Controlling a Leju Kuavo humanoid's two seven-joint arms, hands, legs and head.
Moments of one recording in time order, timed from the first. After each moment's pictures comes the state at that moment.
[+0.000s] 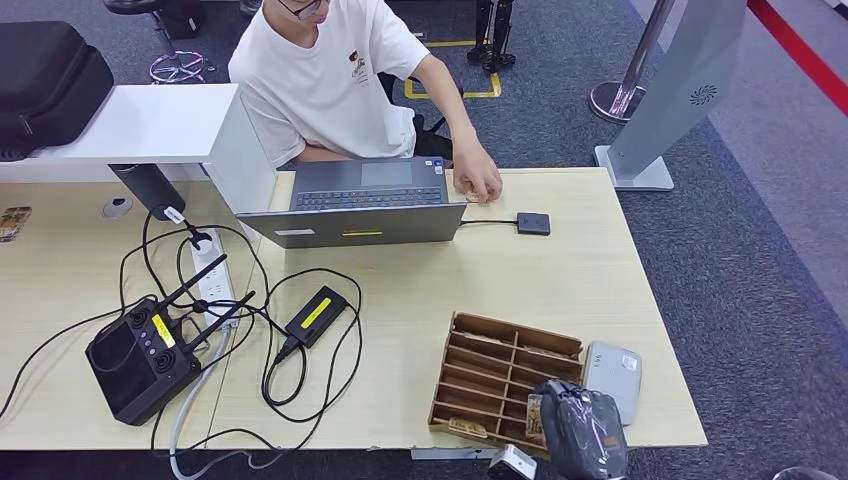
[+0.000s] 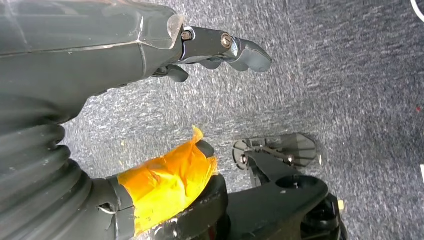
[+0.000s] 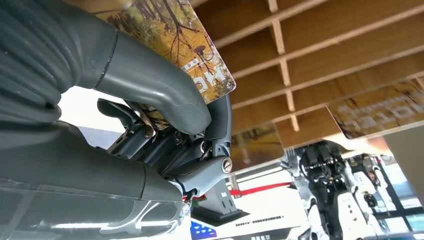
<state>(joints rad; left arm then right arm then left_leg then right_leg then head) -0.07 -0.23 1.09 -0.21 -1.24 0.22 -0.21 0.18 -0.28 0.60 -1.49 1.02 -0.70 -0.02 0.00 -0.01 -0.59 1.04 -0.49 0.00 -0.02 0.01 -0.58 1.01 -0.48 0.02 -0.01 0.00</state>
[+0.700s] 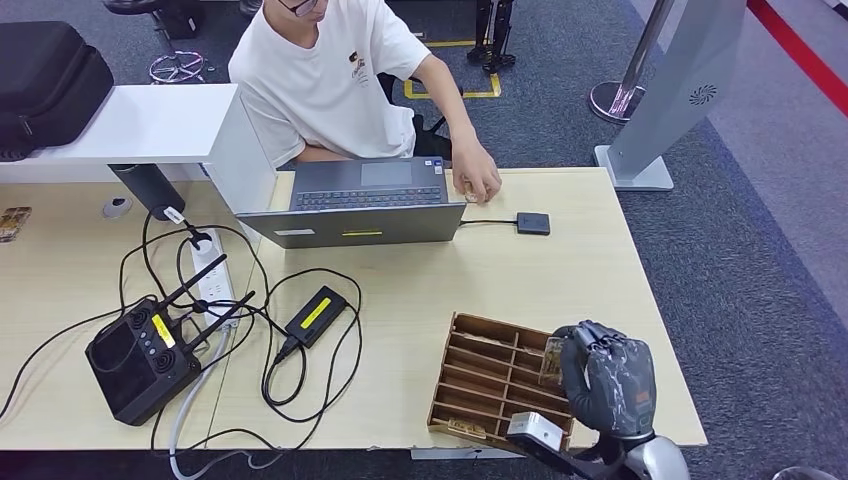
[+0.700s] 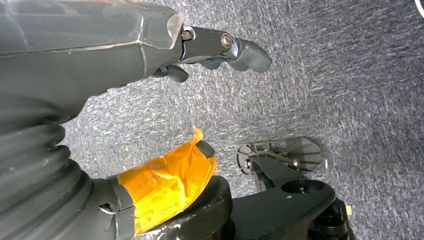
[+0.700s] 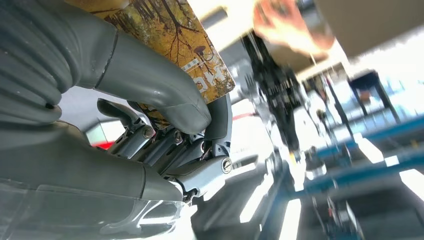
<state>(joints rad) -0.07 -0.23 1.09 -0.21 -1.26 0.23 -0.20 0.09 -0.23 0.45 -1.65 1.05 -0.70 -0.19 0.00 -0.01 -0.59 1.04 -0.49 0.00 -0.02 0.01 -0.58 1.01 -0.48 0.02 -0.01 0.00</state>
